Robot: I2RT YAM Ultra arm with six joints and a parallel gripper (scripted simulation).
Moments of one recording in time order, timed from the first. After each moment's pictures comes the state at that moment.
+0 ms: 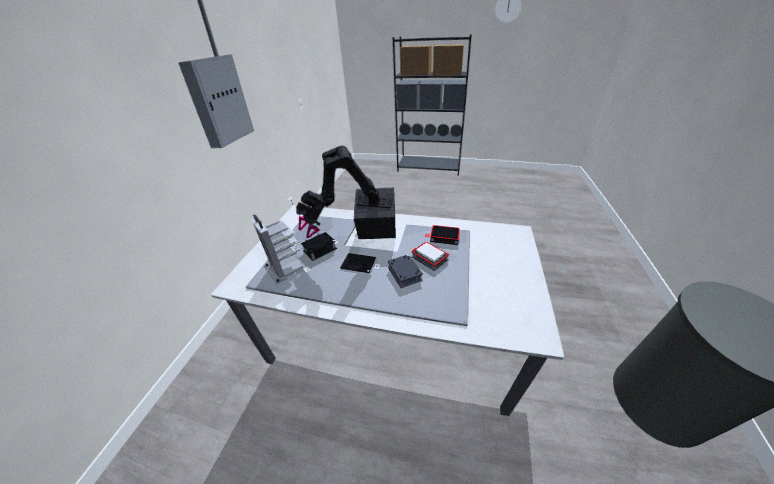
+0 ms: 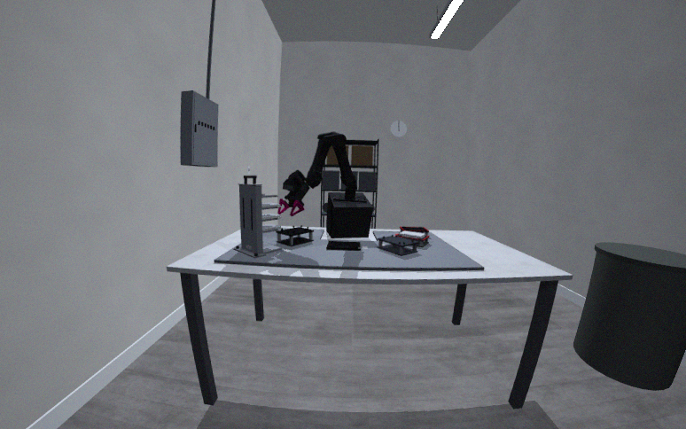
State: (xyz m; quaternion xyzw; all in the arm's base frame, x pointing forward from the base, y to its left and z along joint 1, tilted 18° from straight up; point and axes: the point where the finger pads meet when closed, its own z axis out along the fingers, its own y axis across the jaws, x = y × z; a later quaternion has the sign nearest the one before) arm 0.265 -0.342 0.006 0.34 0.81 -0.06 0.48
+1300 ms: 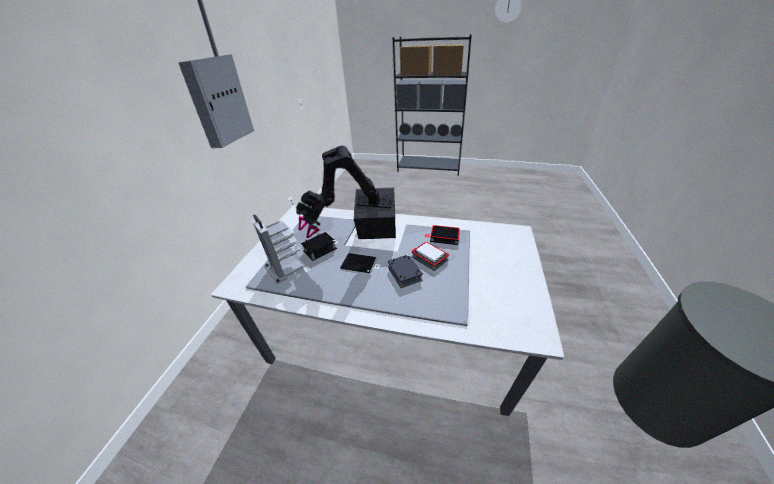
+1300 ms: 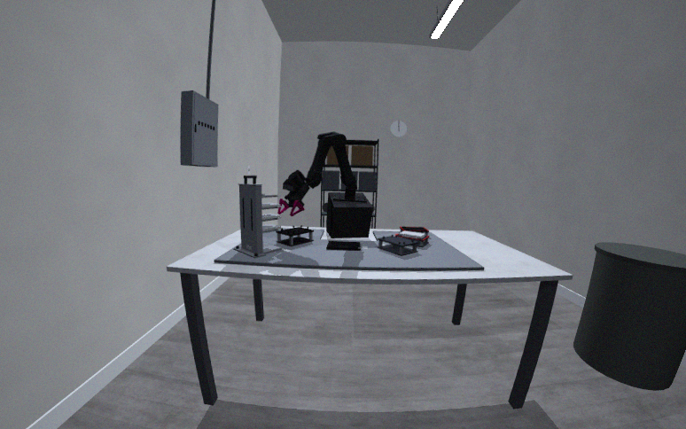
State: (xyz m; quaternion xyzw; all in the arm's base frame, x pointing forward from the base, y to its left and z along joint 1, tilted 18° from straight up) arm 0.265 -0.342 0.006 0.34 0.81 -0.06 0.48
